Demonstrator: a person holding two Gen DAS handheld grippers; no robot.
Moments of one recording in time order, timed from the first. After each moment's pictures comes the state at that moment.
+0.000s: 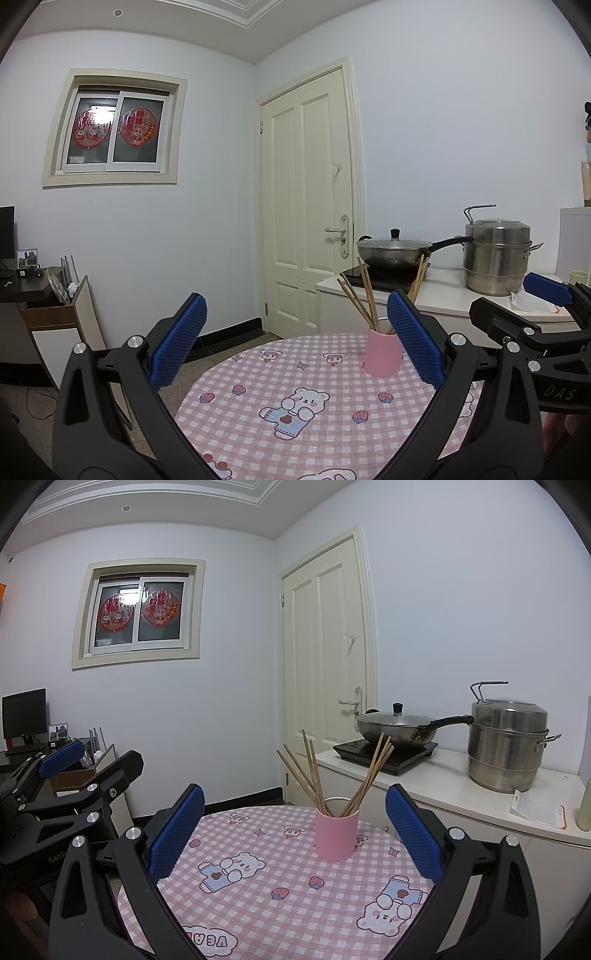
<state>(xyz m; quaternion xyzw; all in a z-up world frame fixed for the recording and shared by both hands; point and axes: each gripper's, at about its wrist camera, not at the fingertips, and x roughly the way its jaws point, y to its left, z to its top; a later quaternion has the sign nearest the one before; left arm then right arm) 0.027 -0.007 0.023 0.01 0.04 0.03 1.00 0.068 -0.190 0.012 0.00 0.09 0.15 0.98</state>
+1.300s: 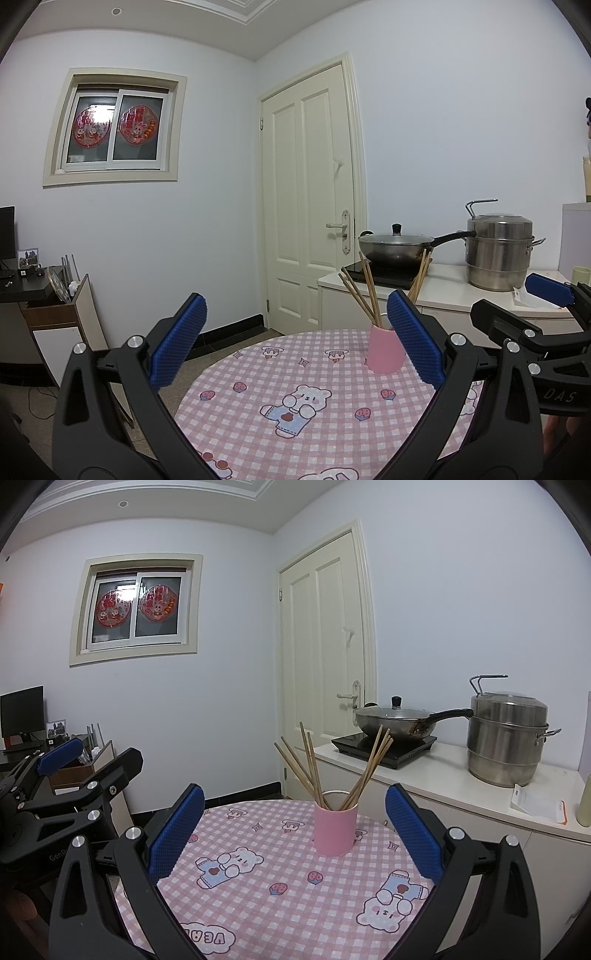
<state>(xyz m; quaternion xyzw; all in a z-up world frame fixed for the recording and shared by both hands) 0.031 -0.008 0.021 0.02 0.05 0.04 1.00 0.071 -0.188 0.008 0.00 0.10 0.15 0.98</state>
